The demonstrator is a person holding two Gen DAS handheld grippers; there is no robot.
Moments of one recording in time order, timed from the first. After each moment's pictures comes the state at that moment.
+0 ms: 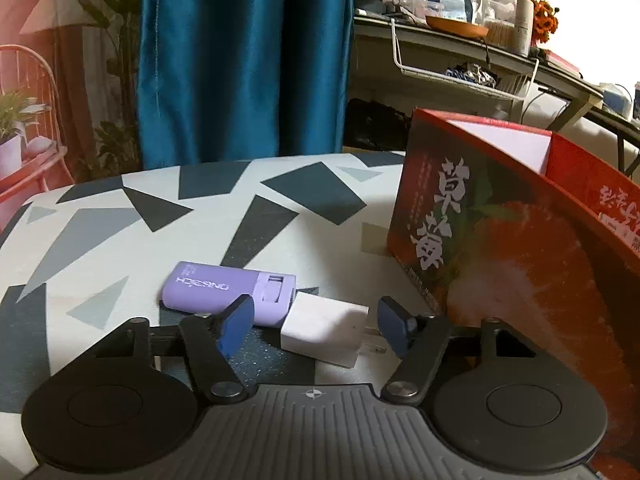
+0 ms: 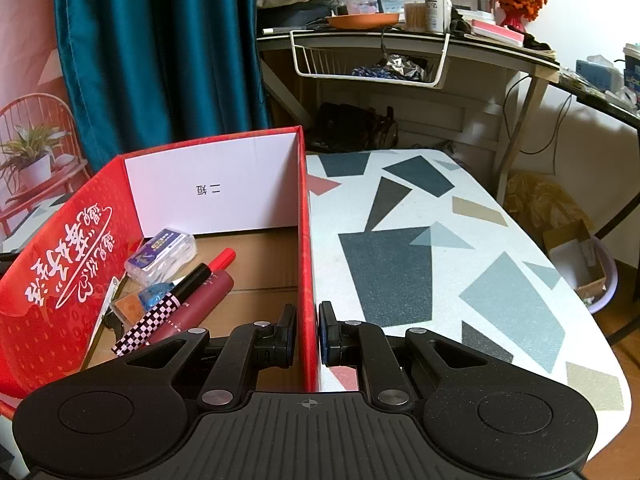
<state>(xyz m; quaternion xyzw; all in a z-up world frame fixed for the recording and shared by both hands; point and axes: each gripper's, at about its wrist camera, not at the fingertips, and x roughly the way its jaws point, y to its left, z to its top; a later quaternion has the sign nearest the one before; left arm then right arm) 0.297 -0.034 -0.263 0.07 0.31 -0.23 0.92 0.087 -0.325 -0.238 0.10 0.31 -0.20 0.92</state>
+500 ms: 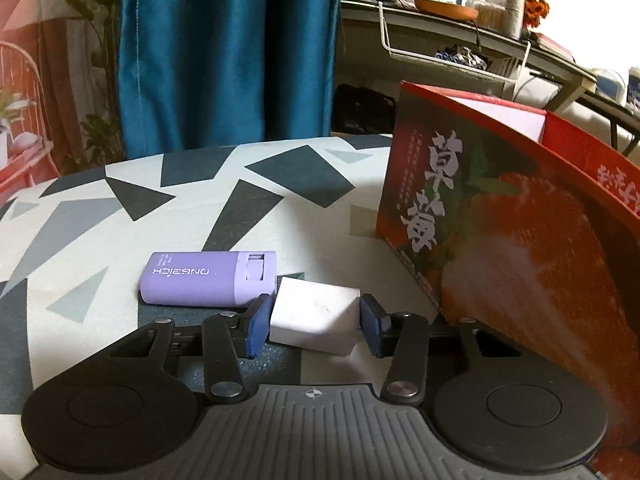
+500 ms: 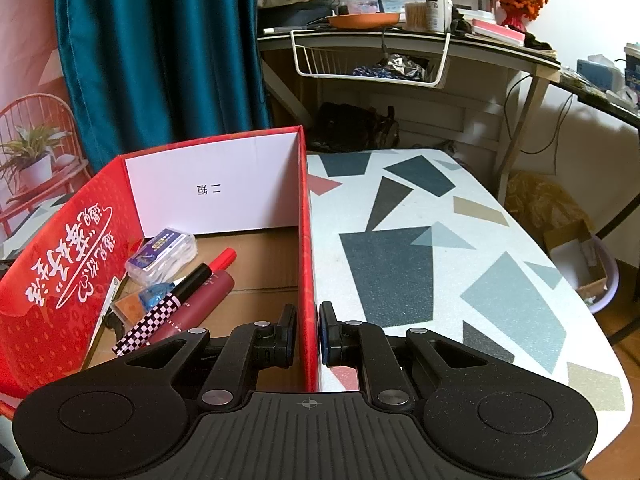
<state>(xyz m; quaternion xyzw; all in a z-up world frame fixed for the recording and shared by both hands) 0.300 -0.041 -0.273 0.08 0.32 -0.25 0.91 0.088 -0.326 -0.239 0.10 0.31 -0.20 0.92</state>
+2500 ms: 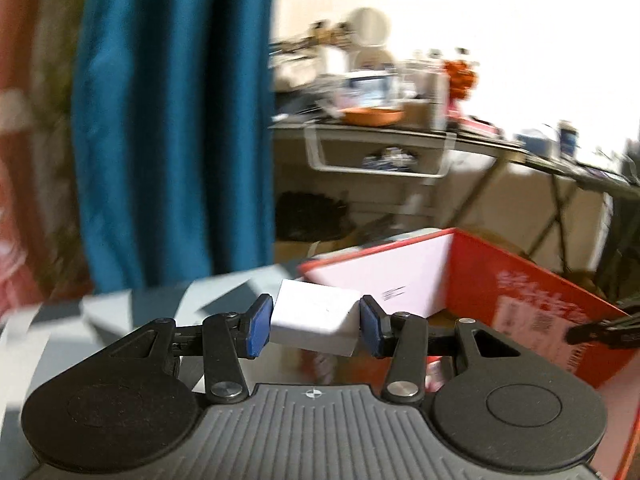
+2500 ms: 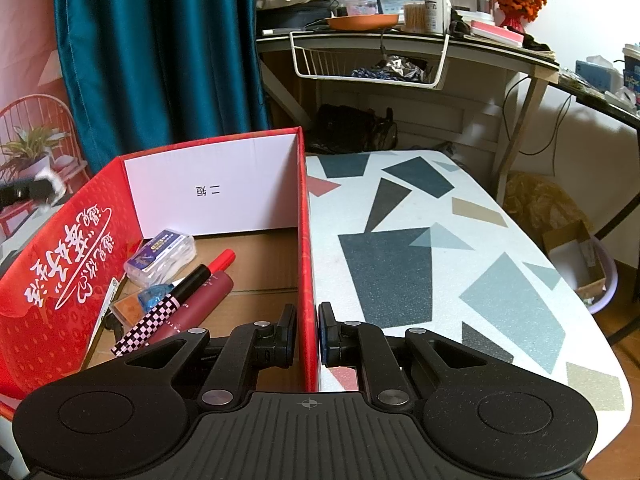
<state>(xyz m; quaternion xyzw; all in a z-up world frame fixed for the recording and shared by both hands) 0.262 -0.068 -0.173 0.09 0.17 -0.34 0.92 0.085 -0.326 -0.239 0.10 0.30 -0.20 0.92</state>
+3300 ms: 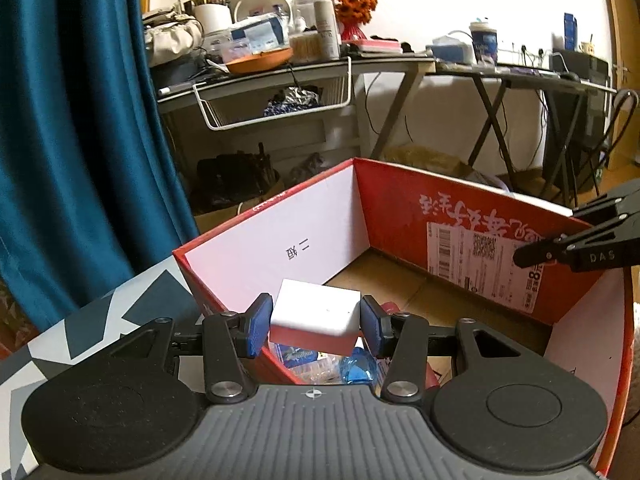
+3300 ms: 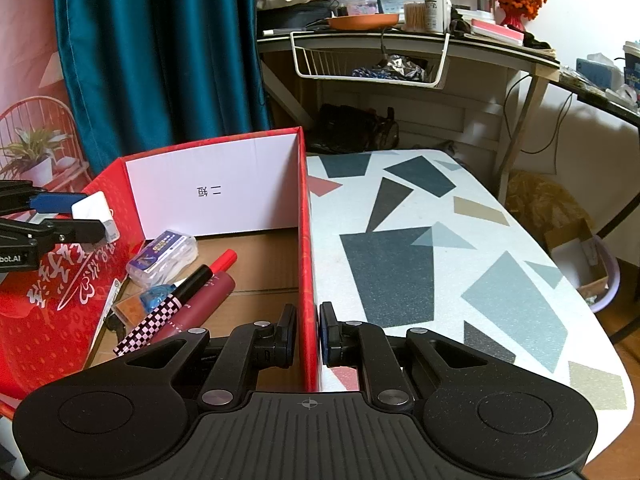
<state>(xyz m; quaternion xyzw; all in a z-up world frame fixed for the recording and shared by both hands) 0.250 -0.133 -0.201 0.21 0.22 -0.42 0.86 0.086 -0.324 -0.239 0.11 0.30 -0.20 0.92</state>
